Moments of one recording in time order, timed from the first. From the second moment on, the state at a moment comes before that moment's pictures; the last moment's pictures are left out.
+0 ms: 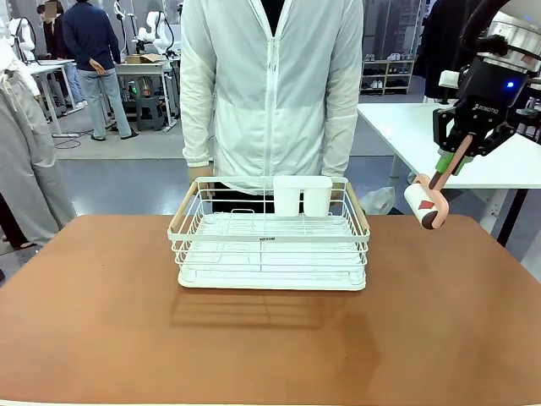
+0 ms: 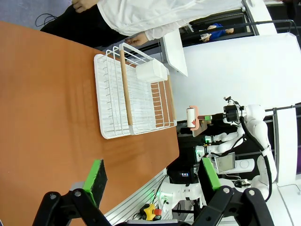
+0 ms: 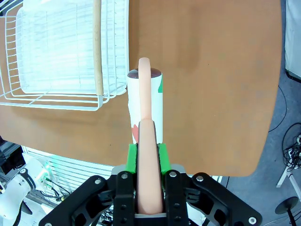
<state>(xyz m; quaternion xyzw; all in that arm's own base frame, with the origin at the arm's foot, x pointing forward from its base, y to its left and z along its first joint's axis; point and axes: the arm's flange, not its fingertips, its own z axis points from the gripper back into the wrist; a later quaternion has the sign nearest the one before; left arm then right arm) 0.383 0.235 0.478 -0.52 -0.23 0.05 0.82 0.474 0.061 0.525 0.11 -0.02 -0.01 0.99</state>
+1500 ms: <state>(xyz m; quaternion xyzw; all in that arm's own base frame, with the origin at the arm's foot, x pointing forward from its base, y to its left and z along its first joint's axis) 0.383 0.235 0.478 -0.52 -0.23 0.05 0.82 0.538 0.048 0.457 0.22 -0.12 -0.64 0.73</state>
